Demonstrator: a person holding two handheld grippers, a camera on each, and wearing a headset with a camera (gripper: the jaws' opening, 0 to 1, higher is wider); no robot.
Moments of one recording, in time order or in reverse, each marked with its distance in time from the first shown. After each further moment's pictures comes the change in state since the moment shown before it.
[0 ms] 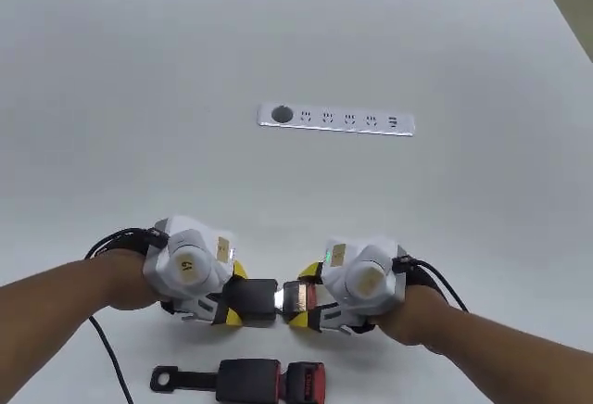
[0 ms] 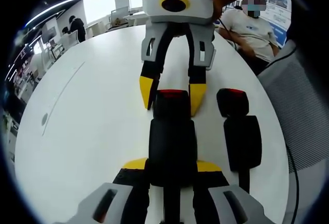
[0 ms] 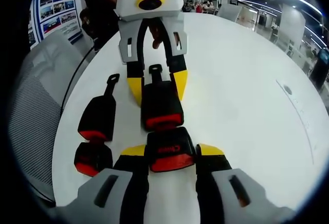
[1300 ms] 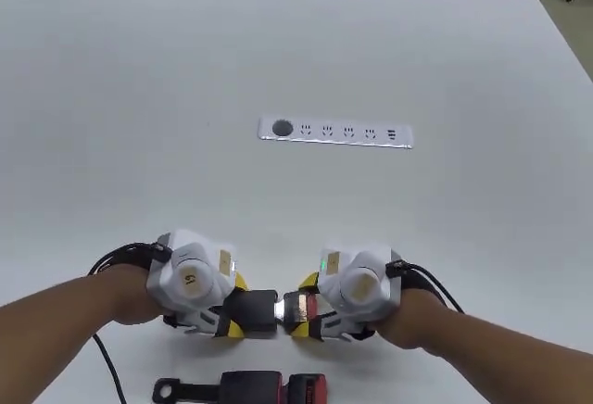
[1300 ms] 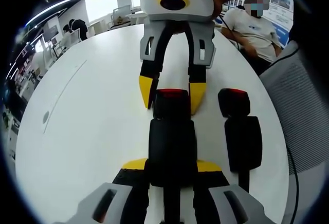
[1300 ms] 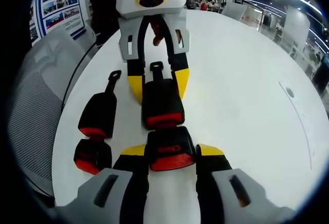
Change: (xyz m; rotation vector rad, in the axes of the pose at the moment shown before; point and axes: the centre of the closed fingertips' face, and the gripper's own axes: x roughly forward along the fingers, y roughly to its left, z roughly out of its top) left arm -0.001 0.001 0.001 -0.010 0.013 0.015; right arm 0.002 -0.002 -0.001 -0.029 0.028 0.020
